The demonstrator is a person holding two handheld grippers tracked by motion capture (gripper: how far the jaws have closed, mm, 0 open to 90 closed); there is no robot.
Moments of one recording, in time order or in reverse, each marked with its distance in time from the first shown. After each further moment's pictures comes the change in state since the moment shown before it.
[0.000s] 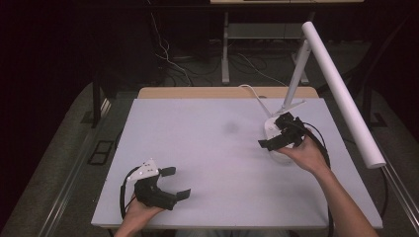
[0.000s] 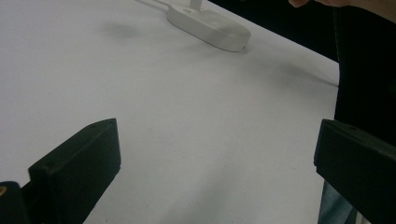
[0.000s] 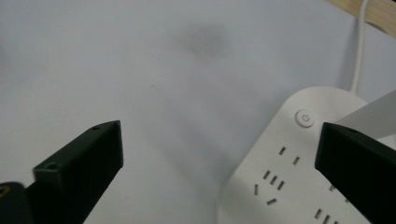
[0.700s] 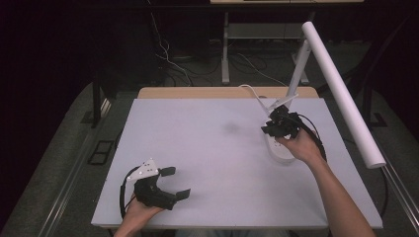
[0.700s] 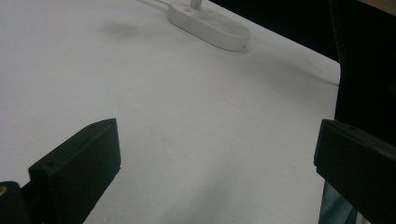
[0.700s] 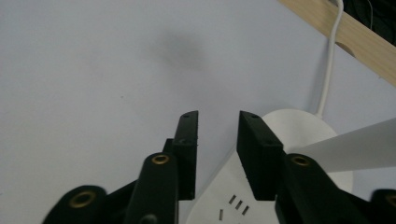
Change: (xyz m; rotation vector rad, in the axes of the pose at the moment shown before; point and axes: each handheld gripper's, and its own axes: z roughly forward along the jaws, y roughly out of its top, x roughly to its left) left arm 0.001 0.000 0.000 0.000 -0.002 -0.001; right arm -0.008 0.022 0.010 0.031 -0.083 -0.062
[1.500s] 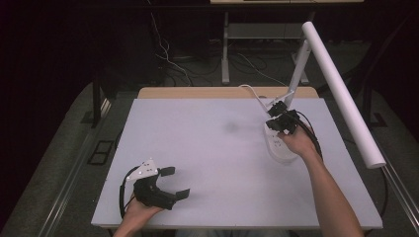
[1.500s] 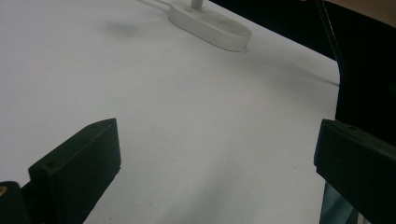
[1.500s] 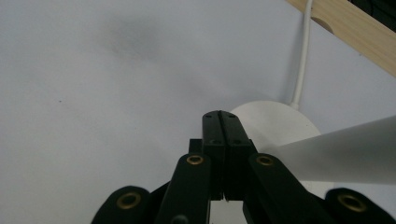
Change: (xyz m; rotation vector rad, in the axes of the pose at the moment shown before) left arm 0.001 0.000 -0.001 0.000 0.002 0.000; right arm -0.021 0.002 0.031 0.063 -0.078 0.052
